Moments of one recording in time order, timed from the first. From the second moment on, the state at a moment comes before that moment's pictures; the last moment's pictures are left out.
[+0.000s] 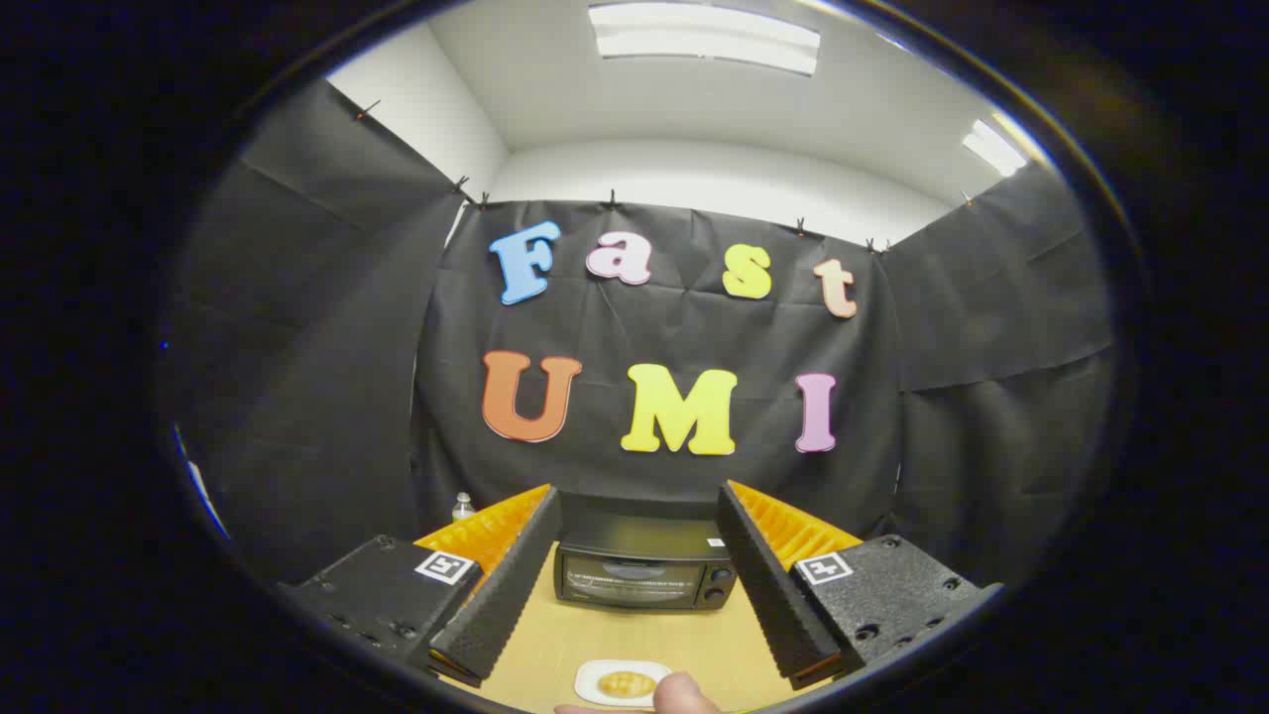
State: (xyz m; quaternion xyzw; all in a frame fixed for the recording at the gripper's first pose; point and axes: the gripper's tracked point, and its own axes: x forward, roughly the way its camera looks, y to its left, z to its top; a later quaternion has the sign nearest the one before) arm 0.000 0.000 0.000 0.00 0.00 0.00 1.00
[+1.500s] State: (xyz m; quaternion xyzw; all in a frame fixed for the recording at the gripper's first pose) arm 0.015 -0.017 -0.022 0.05 0.02 -0.01 1.00
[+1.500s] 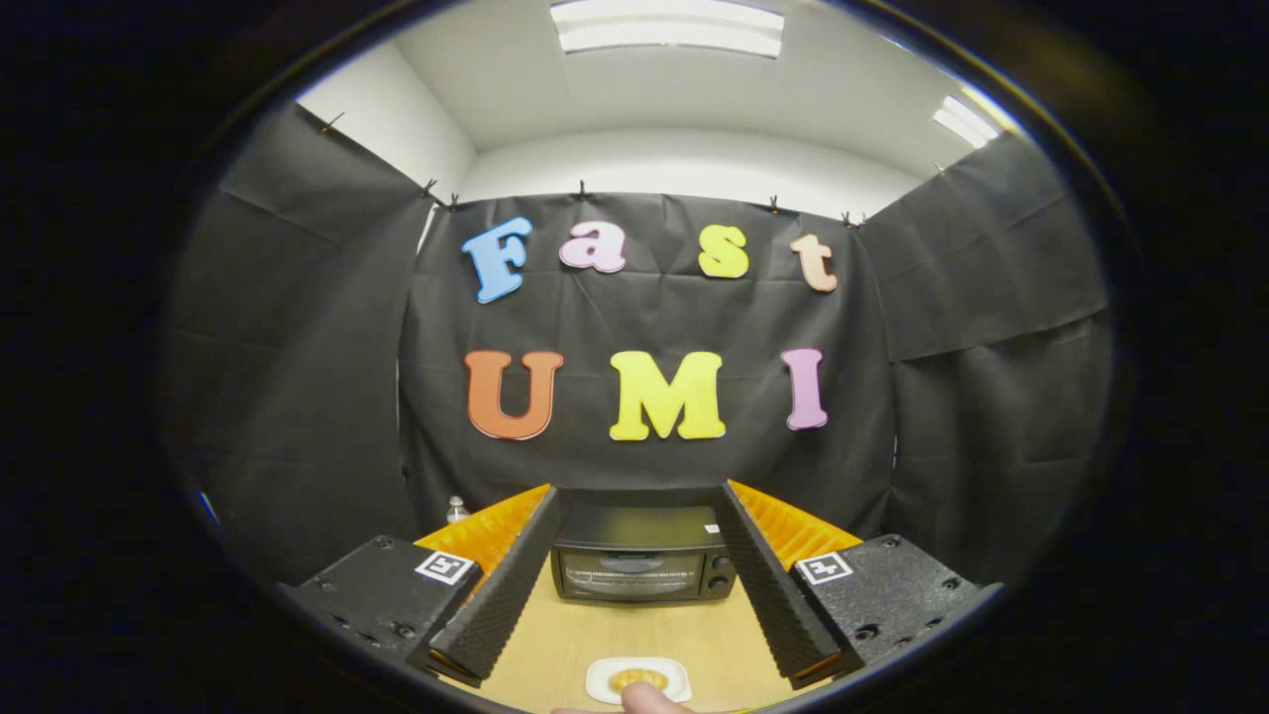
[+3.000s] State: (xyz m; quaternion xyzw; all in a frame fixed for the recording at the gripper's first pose) arm 0.277 -0.037 -0.213 0.09 0.11 0.01 0.99
